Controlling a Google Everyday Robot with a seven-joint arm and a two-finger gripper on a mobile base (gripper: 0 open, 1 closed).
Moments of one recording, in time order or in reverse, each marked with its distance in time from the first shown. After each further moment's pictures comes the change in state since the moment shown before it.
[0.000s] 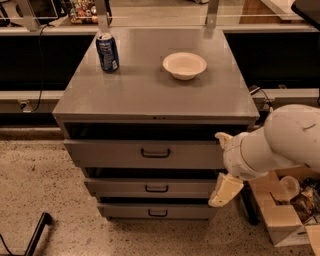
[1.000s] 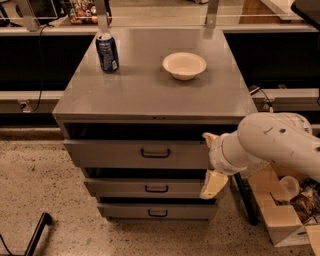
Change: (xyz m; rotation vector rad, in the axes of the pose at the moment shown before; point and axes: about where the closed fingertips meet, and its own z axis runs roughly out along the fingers) arm 0.004 -0.024 0.065 0.005 0.015 -0.085
